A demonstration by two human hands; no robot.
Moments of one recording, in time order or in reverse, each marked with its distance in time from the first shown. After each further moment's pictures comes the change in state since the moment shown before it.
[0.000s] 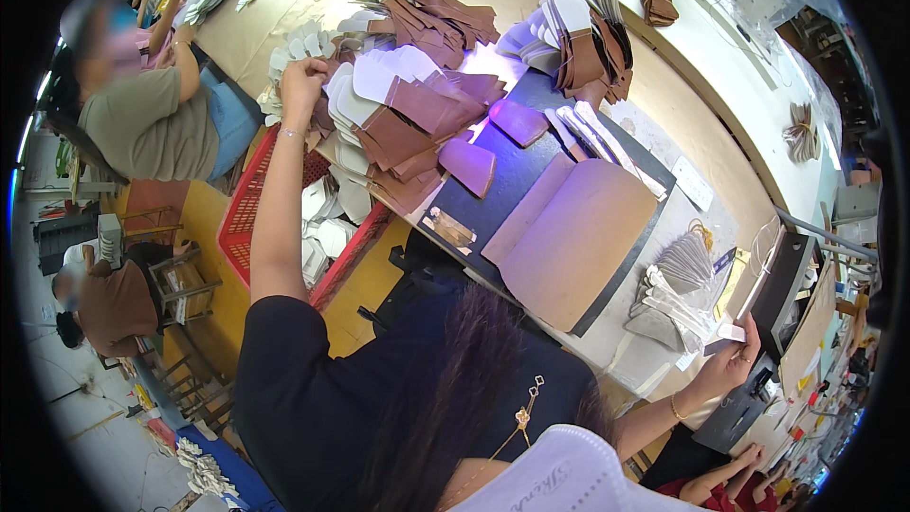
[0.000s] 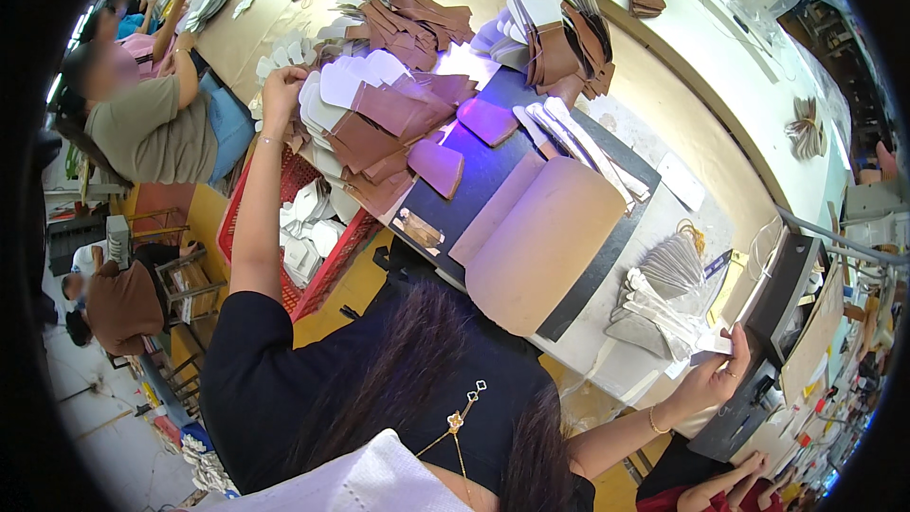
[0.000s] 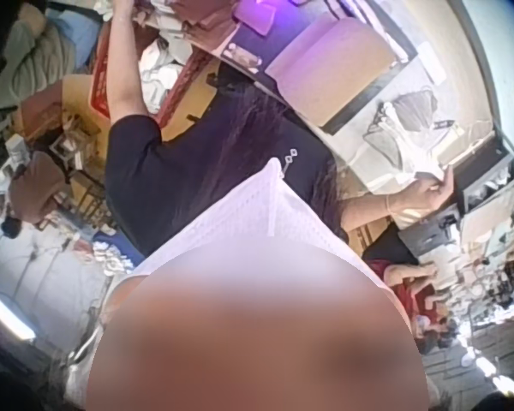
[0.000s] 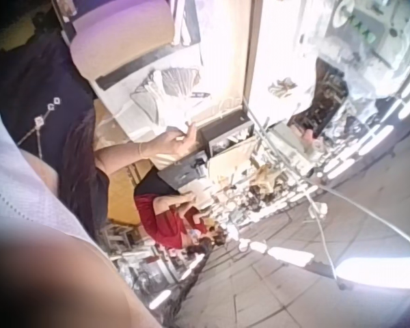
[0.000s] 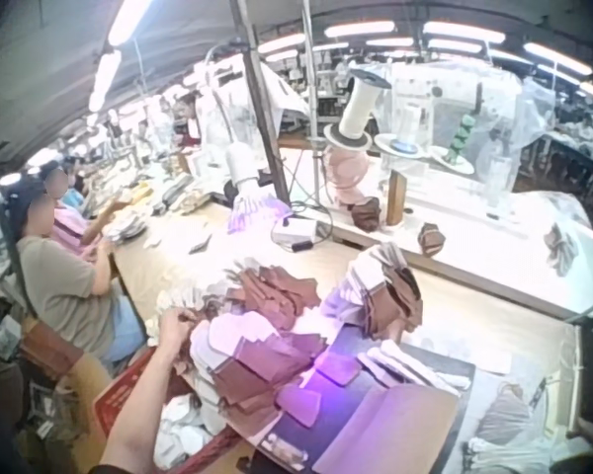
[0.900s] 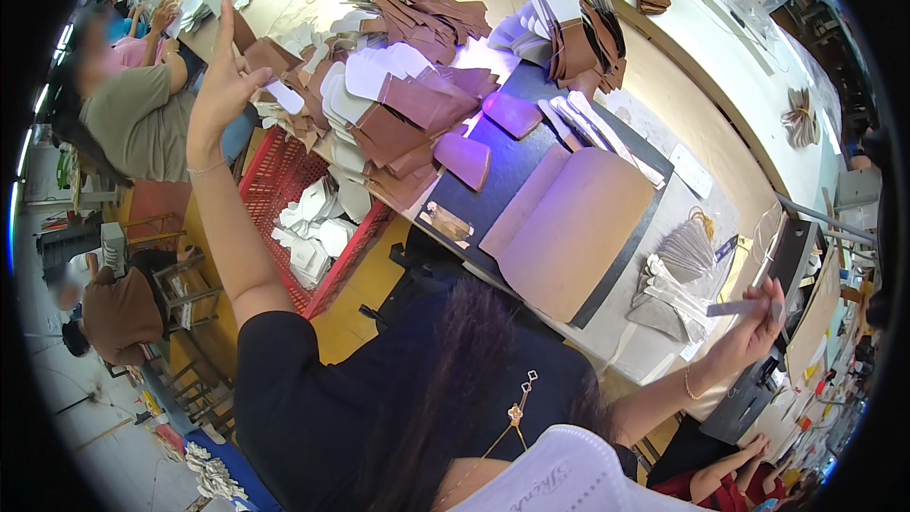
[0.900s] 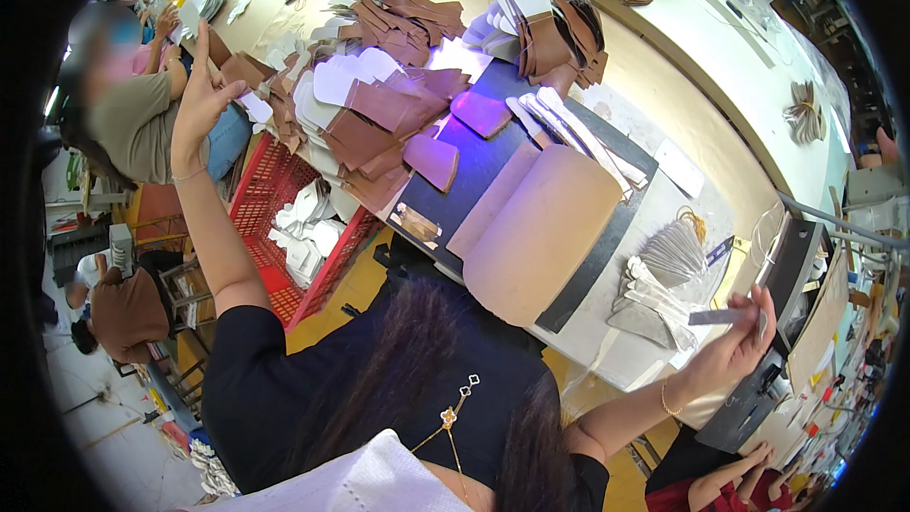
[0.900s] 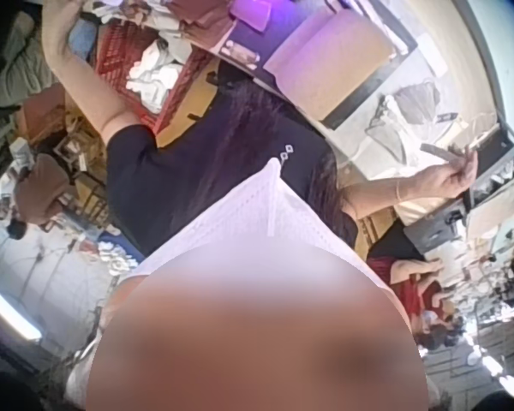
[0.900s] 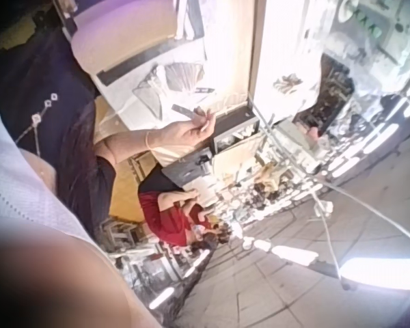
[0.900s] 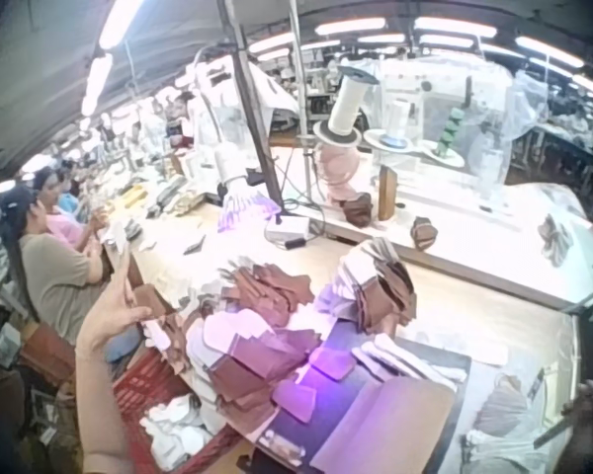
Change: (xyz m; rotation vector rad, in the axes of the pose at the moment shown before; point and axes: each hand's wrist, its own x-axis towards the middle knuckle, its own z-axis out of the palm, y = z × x) left_hand -0.048 0.118 -0.141 -0.052 -0.200 0.266; right_hand 0.027 -0.041 0.022 0.365 0.037 0.067
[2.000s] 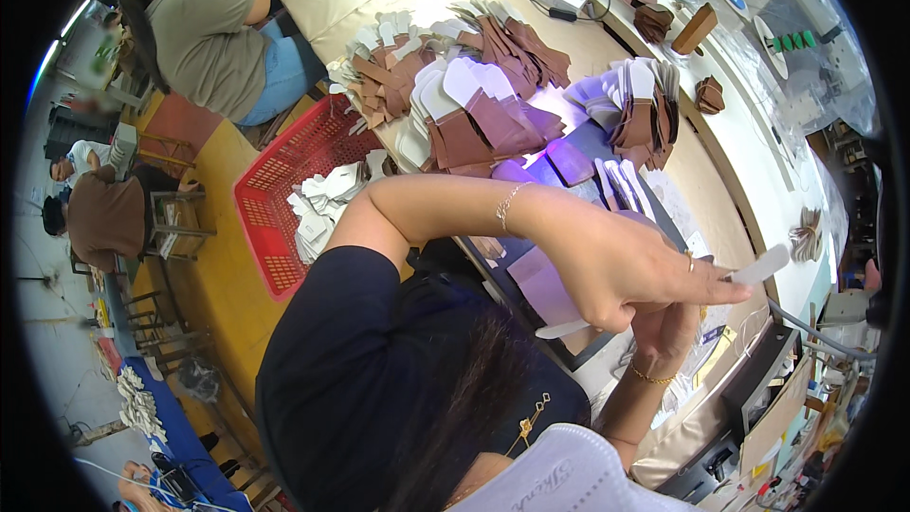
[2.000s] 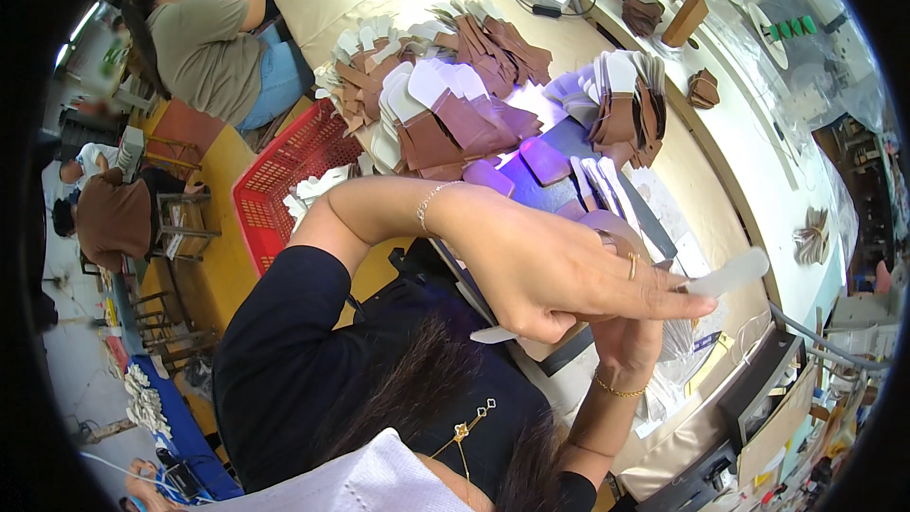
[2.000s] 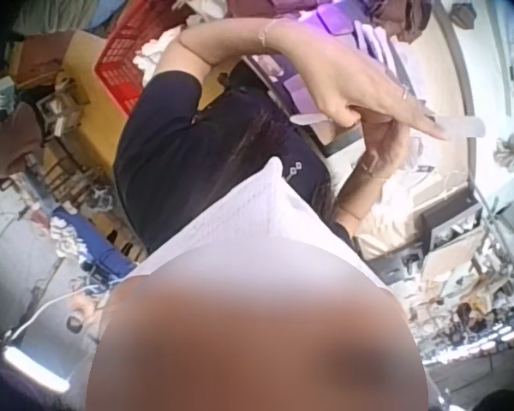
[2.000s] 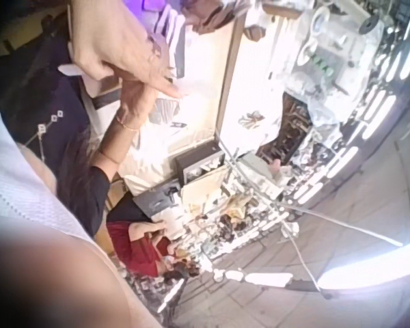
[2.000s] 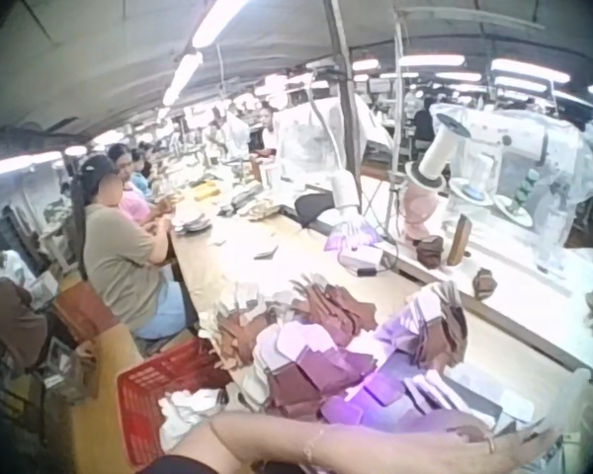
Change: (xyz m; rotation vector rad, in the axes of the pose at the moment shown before) left_hand -0.067 0.237 0.152 -0.597 -0.832 1.170; right_hand -0.028 -0.075 0.130 1.197 -1.022 0.709
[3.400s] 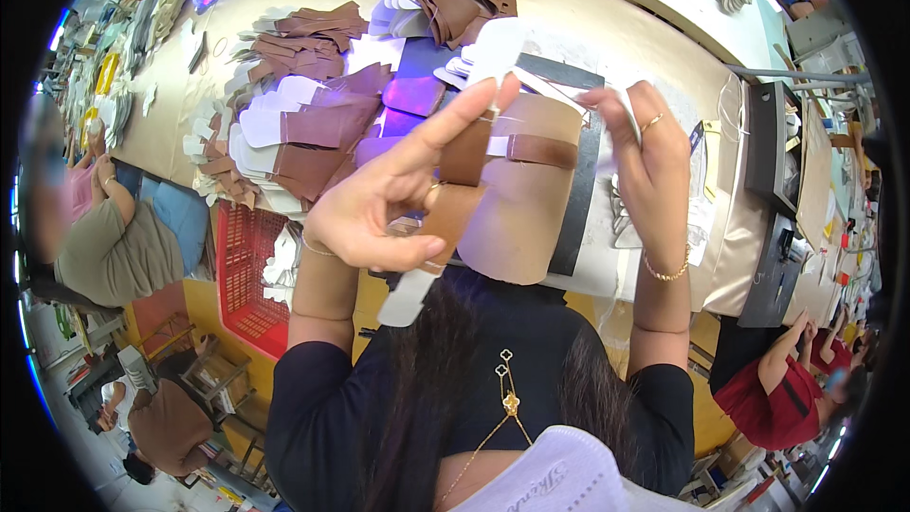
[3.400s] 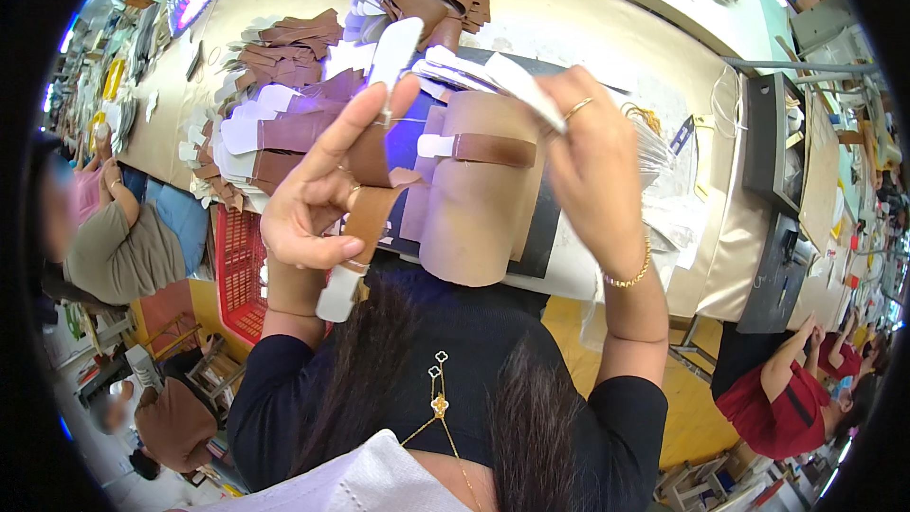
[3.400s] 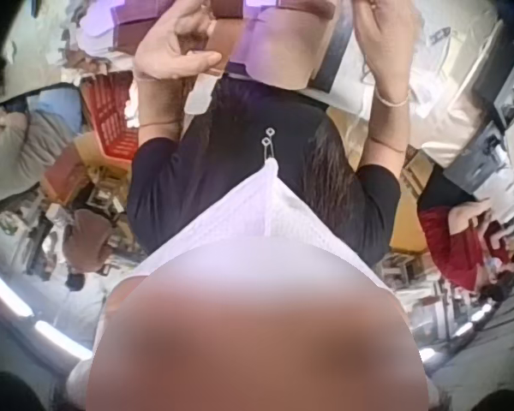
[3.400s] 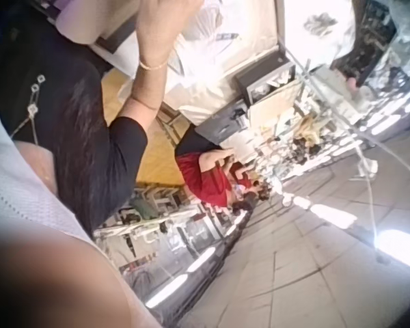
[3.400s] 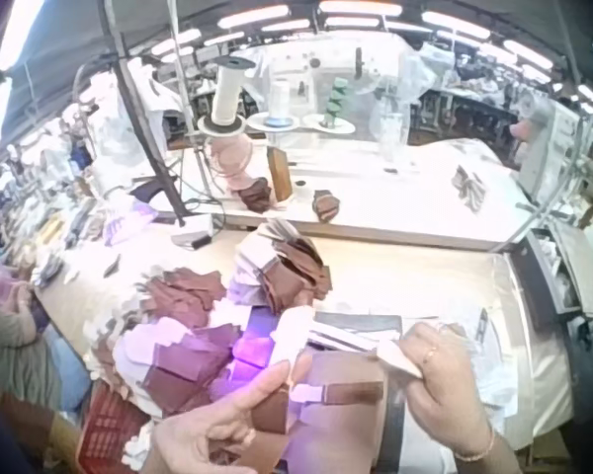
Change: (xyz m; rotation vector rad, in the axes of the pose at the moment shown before) left_hand -0.045 -0.018 0.017 -1.053 0.369 -0.290; right_hand -0.006 -0.045 0.005 -1.523 0.490 -0.404
